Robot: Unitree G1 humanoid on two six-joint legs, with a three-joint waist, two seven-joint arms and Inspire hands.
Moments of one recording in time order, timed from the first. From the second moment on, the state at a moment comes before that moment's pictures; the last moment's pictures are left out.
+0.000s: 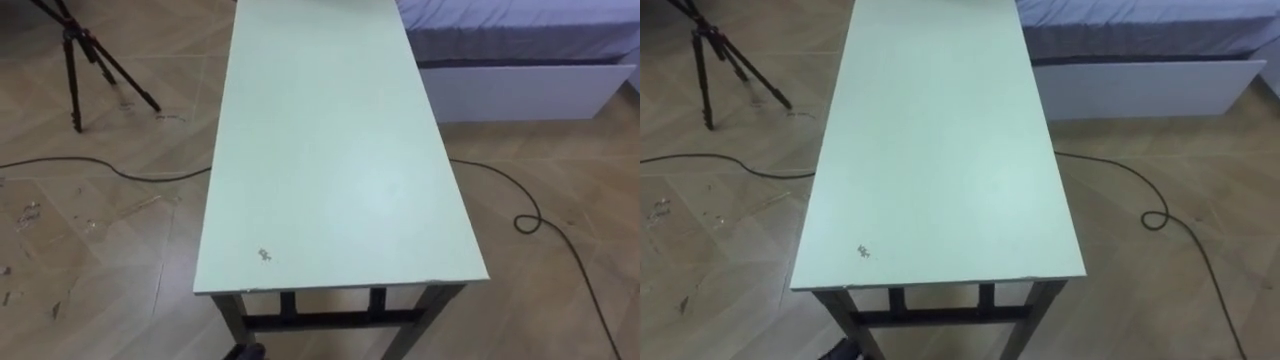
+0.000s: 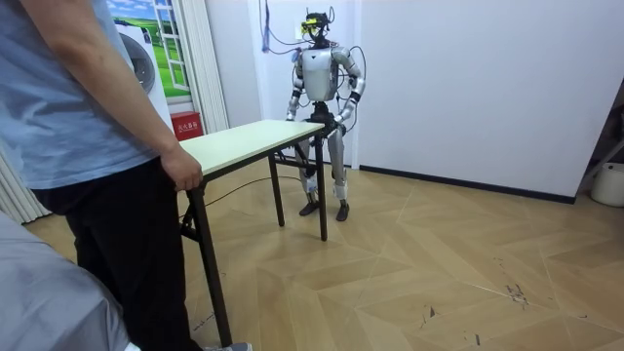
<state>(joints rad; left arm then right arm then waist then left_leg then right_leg) 0.48 0.43 -0.52 0.25 -1.50 0.07 -0.37 0.49 -0.46 0.32 0.50 1.08 0.04 0.37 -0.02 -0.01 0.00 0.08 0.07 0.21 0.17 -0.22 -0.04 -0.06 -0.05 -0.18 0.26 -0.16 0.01</state>
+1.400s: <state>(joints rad) 0.26 0.54 -0.55 0.15 -1.63 0.14 -0.35 0.27 -0.59 0.57 0.15 1.25 0.14 0.48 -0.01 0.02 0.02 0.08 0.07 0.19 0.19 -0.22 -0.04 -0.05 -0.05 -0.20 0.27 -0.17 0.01</state>
